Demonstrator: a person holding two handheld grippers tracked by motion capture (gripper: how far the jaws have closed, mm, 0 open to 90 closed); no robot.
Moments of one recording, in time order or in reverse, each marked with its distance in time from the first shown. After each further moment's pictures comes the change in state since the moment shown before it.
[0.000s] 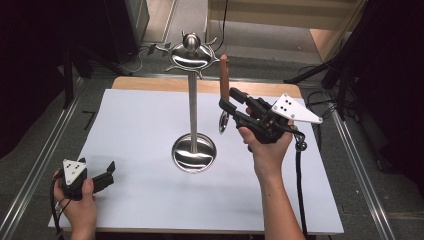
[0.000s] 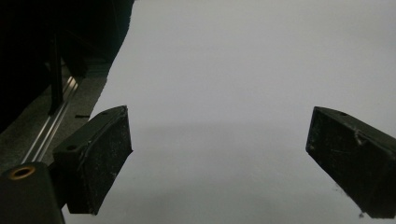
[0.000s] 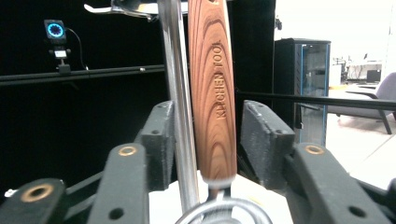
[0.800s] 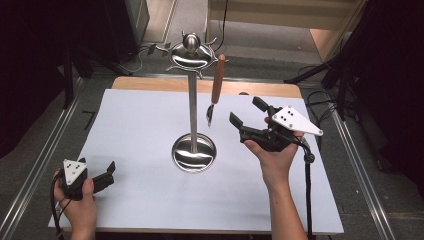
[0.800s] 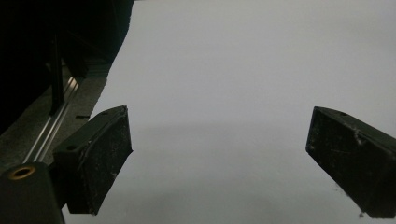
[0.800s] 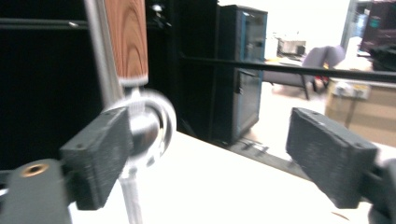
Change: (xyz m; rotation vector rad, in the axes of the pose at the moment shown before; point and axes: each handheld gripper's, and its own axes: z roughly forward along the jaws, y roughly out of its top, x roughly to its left) left arm 0.000 0.000 0.000 0.003 -0.001 0.005; right arm -0.010 -0.026 -0.023 0.138 -0.257 -0.073
